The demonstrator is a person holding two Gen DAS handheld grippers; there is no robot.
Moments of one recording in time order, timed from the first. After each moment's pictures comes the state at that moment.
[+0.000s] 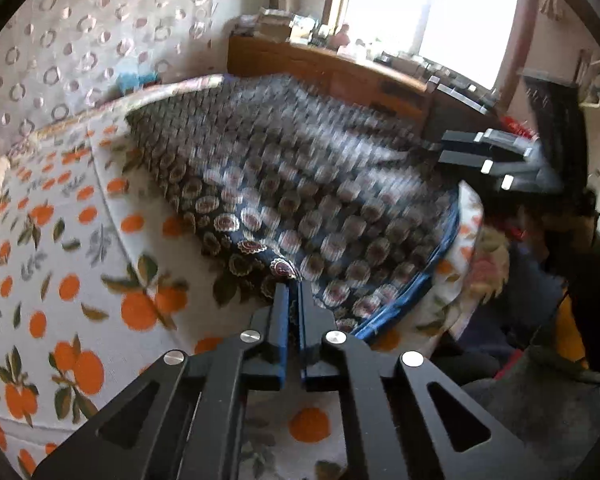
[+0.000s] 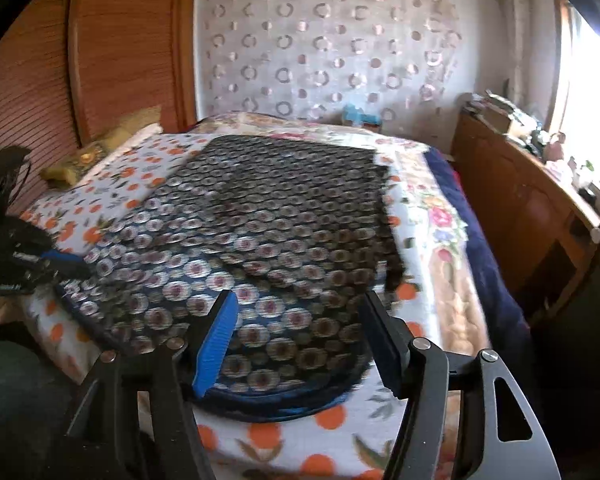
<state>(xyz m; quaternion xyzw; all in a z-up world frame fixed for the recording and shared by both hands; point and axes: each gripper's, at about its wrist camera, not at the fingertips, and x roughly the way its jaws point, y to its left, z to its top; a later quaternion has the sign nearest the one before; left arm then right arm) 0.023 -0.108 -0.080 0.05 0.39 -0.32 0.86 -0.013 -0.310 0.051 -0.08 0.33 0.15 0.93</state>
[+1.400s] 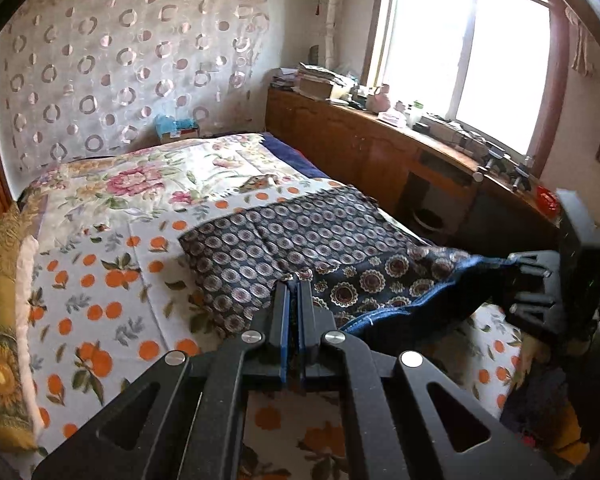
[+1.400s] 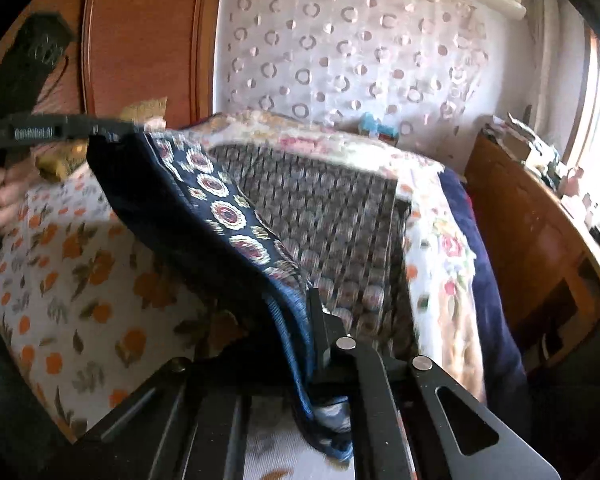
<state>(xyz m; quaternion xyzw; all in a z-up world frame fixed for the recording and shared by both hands) 0.136 -0.094 -0.015 0.01 0.32 -0.26 0.91 0.039 -0.286 0.064 -0.13 0.31 0.16 0.93</state>
